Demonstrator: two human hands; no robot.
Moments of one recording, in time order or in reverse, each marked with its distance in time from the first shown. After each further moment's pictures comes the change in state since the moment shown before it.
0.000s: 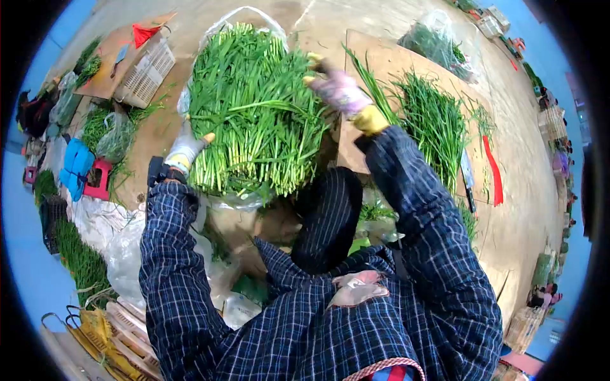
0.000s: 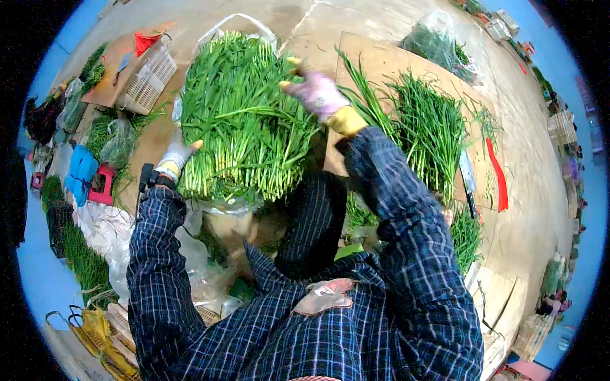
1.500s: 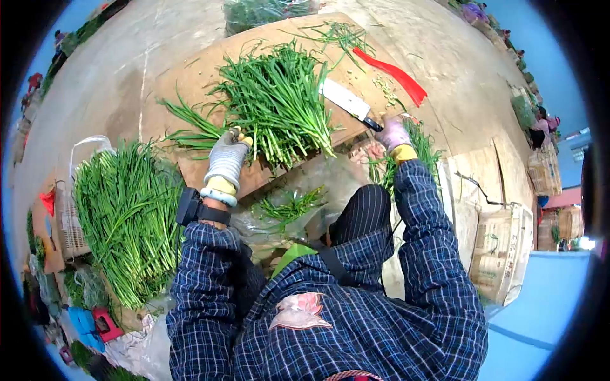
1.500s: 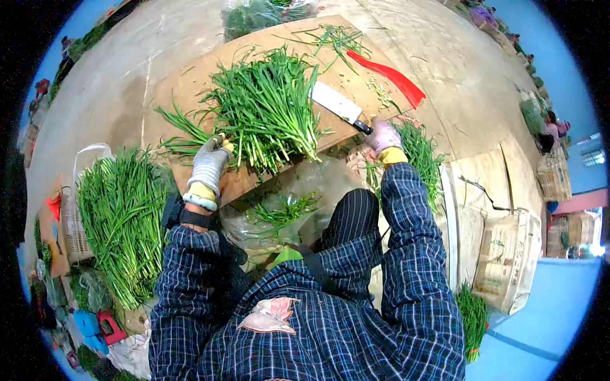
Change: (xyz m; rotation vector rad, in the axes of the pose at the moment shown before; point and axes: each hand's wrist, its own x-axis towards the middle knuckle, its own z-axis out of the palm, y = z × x) left_hand -0.095 0.411 0.160 -0.812 -0.500 0.366; right_hand -0.379 0.208 -0.241 -0.710 0.383 1.143
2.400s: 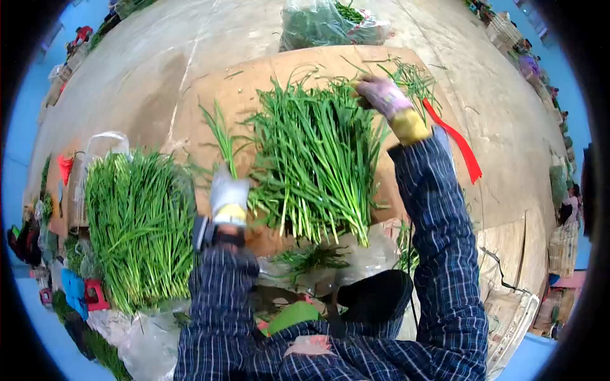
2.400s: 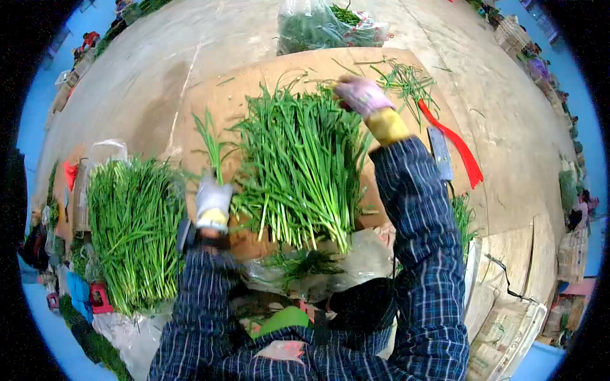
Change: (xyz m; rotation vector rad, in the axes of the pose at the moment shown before) left_hand 0.070 -0.030 -0.035 0.667 0.475 -0.096; right_hand 0.162 -0.215 -0.089 0.619 -0.194 -0.500
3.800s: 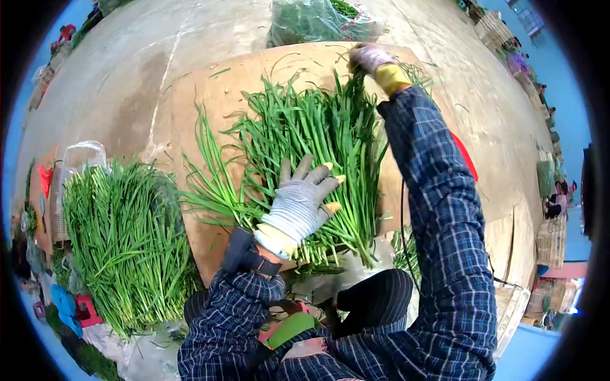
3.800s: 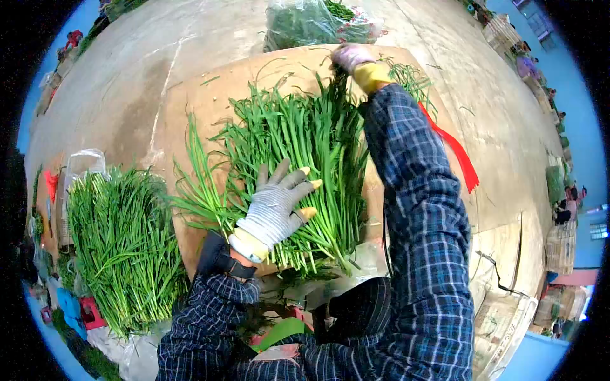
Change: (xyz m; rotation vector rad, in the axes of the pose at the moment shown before) left_hand -0.033 0.087 0.043 0.053 -0.332 0.987; right_hand 0.153 0.034 -0.021 -0.152 0.065 -0.035
